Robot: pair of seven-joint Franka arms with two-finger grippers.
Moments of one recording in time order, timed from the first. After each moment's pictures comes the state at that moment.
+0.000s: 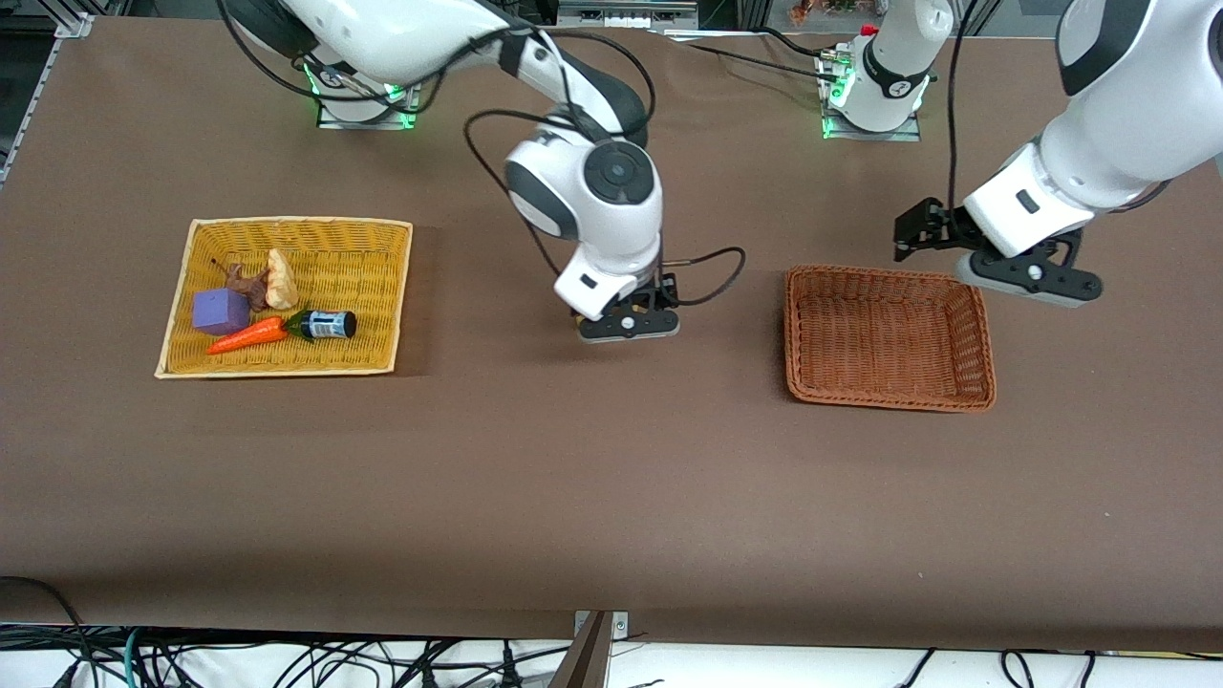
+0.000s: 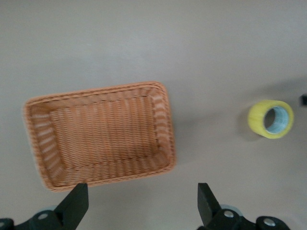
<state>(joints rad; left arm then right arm) -0.11 0.09 -0.11 -1.66 -0.13 1.67 -0.01 0.48 0.78 0.43 -1.06 -0.35 1.84 0.71</state>
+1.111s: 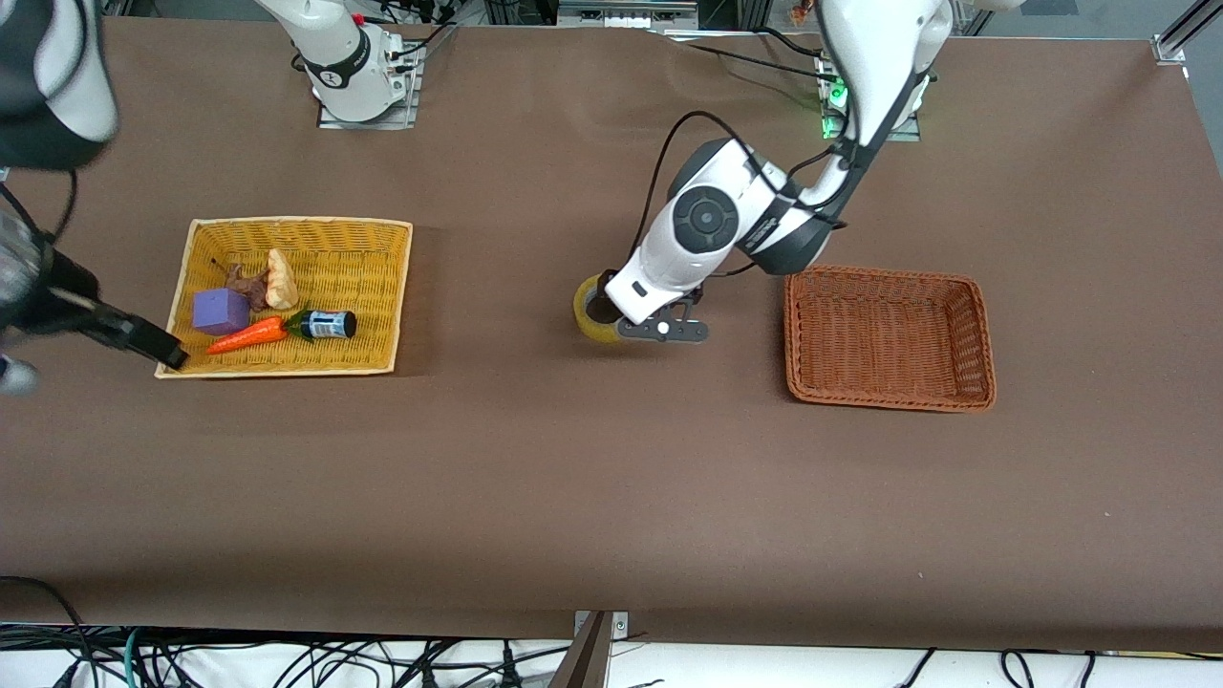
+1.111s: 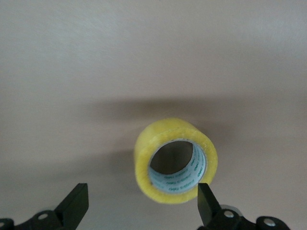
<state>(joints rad) -0.52 0.62 -0.22 -1.60 -0.14 2.20 -0.61 0.00 0.15 -0.02 -1.55 0.02 1.82 0.29</state>
